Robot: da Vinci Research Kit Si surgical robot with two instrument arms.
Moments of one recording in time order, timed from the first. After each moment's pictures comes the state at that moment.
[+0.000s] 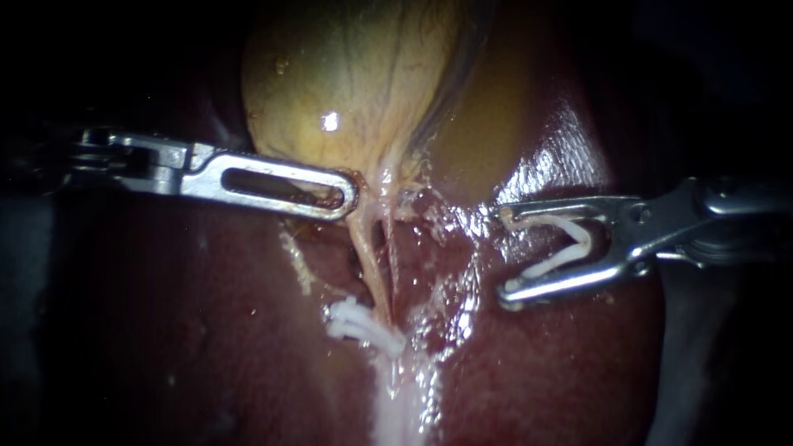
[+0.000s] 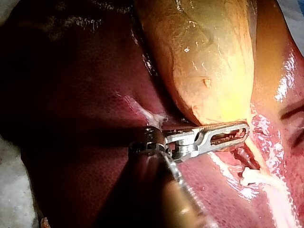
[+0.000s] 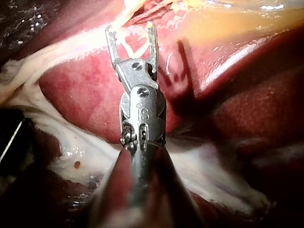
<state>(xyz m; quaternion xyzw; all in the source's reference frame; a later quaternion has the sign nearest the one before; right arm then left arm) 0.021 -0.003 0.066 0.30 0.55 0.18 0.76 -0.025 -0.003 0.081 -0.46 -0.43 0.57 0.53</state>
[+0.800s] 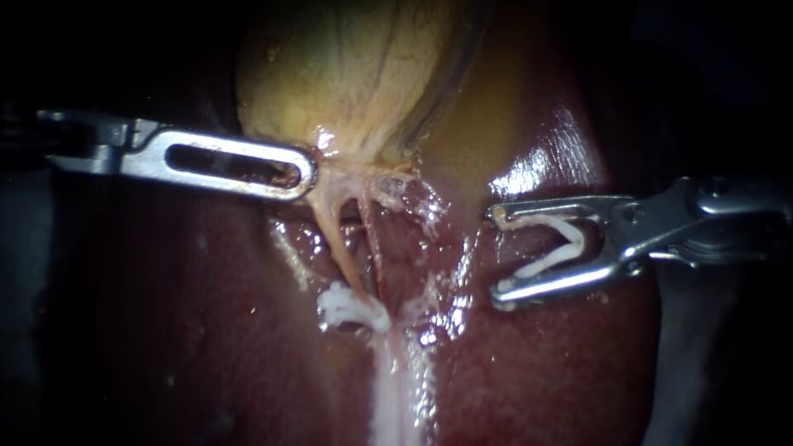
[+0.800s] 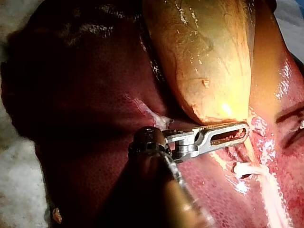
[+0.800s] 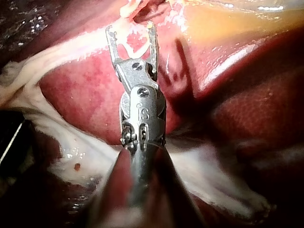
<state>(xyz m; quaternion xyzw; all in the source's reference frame) 0.022 -0.003 0.066 0.29 0.55 0.18 0.76 -0.022 -0.002 0.074 -0.47 -0.43 0.56 0.53</state>
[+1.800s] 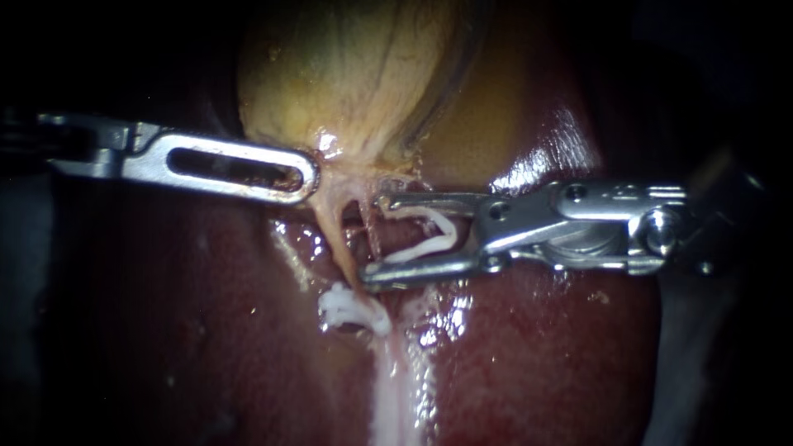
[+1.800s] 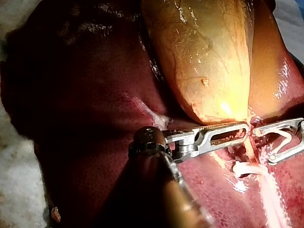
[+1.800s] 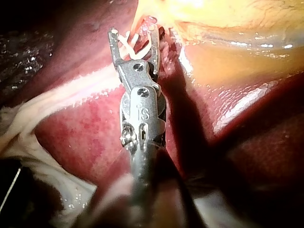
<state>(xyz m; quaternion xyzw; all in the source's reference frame) 0.032 -0.005 0.072 0.29 0.53 0.21 0.77 -0.022 -0.002 0.074 -0.47 -0.43 0.56 0.53</state>
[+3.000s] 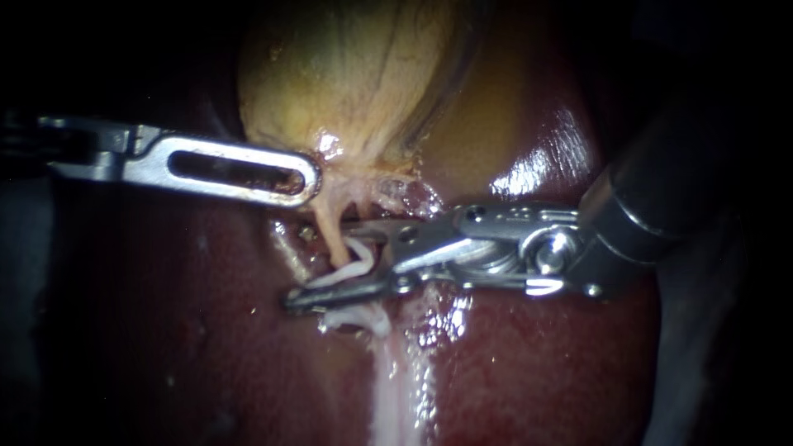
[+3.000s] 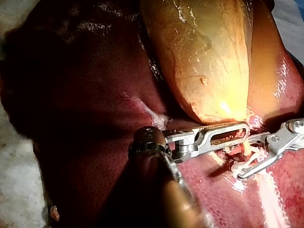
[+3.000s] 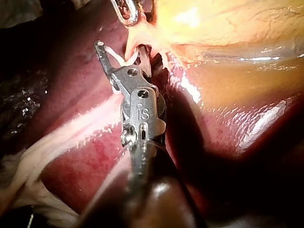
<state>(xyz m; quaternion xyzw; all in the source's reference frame) 0.039 -0.006 0.075 0.36 0.52 0.25 0.73 -0.022 -0.002 0.074 -0.47 -0.43 0.56 0.53</state>
